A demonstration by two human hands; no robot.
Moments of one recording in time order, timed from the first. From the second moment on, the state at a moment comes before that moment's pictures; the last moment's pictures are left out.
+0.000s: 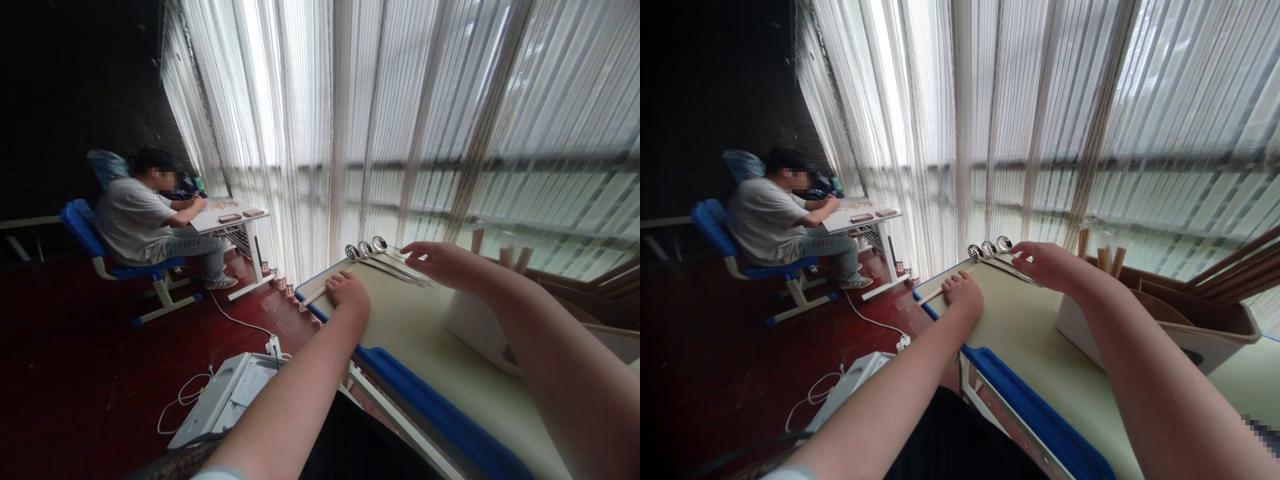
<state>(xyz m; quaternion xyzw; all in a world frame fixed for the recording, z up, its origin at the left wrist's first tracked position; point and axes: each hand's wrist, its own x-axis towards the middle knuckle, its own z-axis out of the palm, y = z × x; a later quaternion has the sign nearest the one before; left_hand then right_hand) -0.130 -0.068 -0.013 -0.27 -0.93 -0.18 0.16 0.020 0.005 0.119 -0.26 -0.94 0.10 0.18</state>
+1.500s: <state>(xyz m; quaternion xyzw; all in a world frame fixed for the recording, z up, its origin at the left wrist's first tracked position) -0.123 -0.072 -0.007 -0.52 -0.69 -0.42 0.28 0.034 0.002 0.140 -0.29 -0.91 0.13 0.28</state>
